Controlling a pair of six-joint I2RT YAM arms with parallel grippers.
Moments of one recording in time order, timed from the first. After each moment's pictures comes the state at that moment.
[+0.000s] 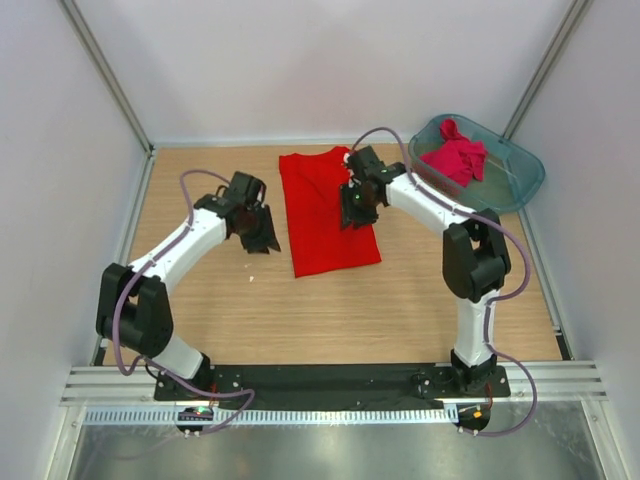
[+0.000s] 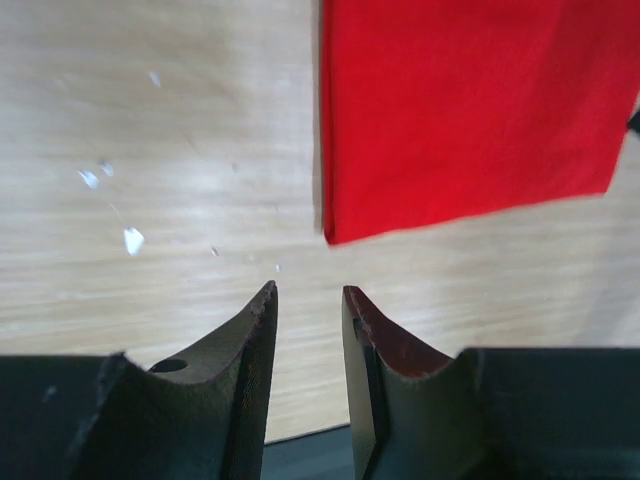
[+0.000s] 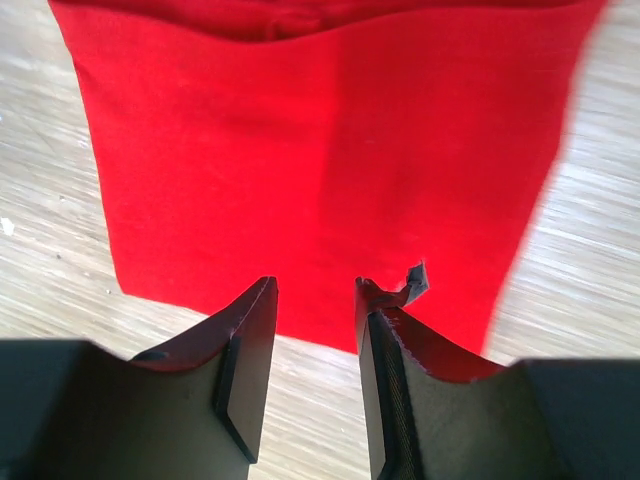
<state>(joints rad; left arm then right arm) -0.36 1.56 1.24 -0.75 0.12 -0.60 0.47 1.98 1.65 -0.76 -0.13 0.36</state>
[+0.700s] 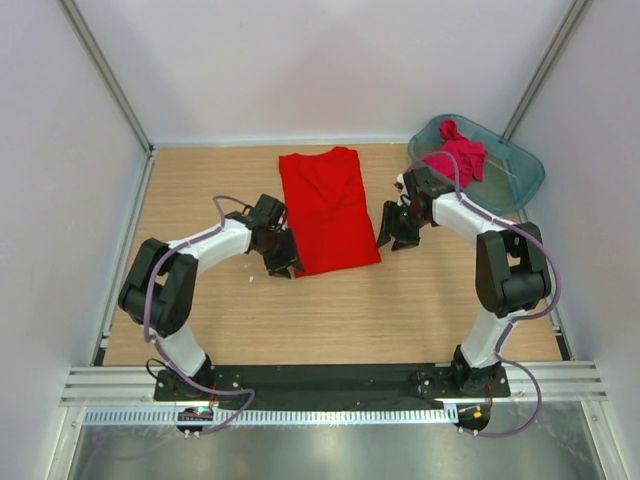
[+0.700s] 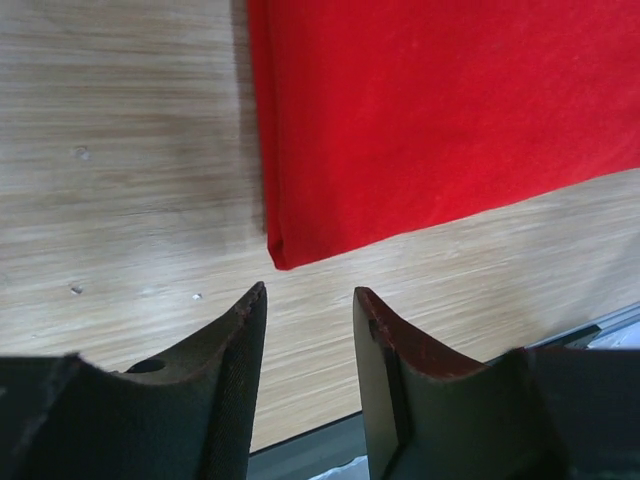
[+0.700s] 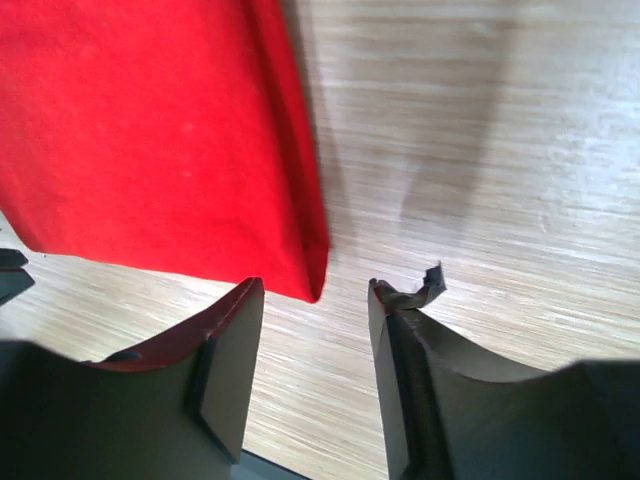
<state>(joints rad) -0.48 1.71 1.07 -0.54 0.26 -0.74 0.27 1.79 1.24 -0.64 -0.28 0.36</state>
